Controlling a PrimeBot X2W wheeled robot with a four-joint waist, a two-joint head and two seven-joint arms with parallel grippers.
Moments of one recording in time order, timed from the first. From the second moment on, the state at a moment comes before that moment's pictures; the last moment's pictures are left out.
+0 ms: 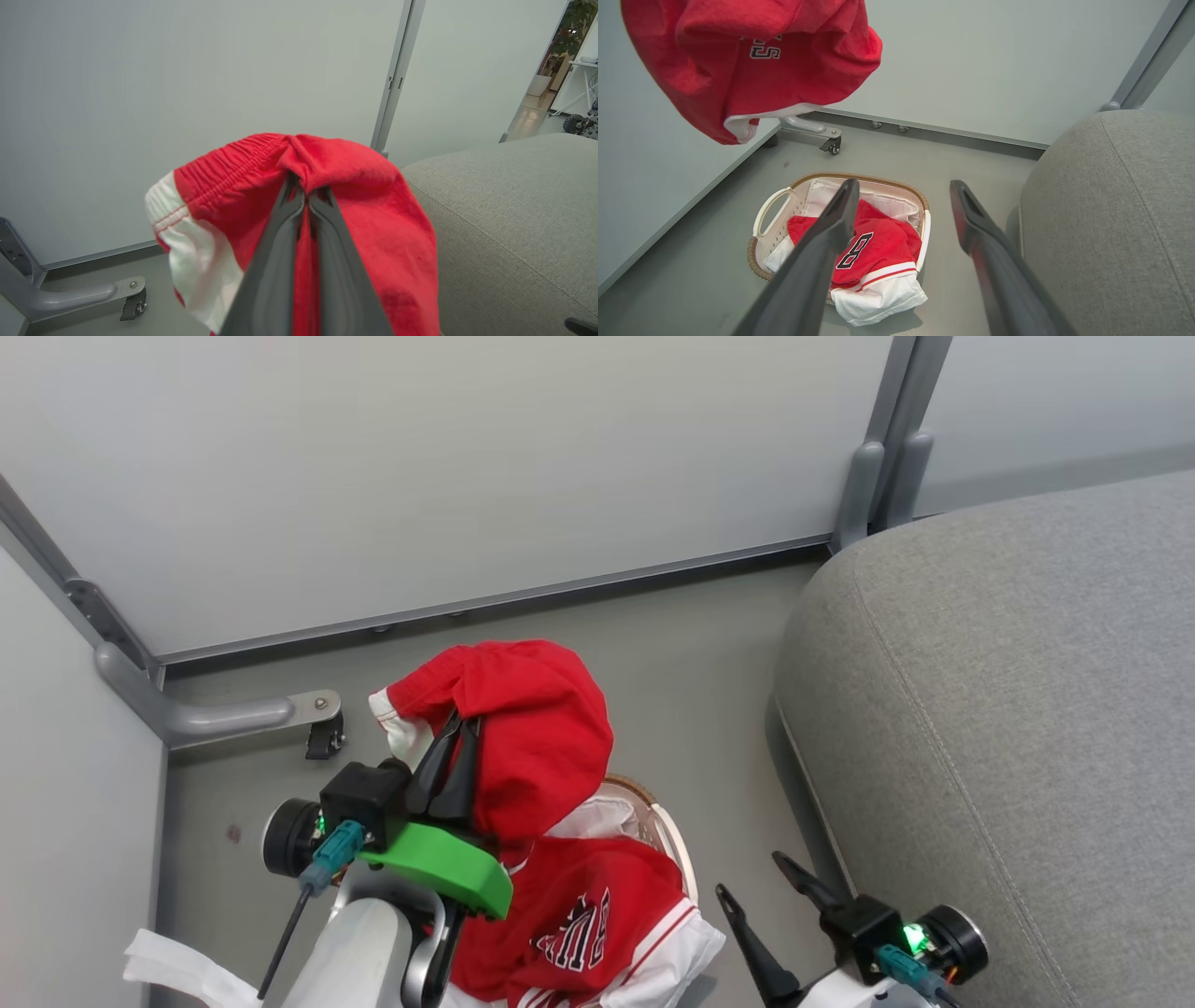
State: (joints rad) left arm -0.28 0.05 -0.34 0.38 -0.30 -0.12 -0.26; right arm -0.06 -0.05 0.33 0.37 0.05 0.13 -0.26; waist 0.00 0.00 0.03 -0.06
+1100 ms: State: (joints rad) left arm -0.32 0.05 -0.49 0.38 -0.34 -0.13 -0.26; right arm -0.36 -0.05 0.60 0.43 0.17 0.13 -0.26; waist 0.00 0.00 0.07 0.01
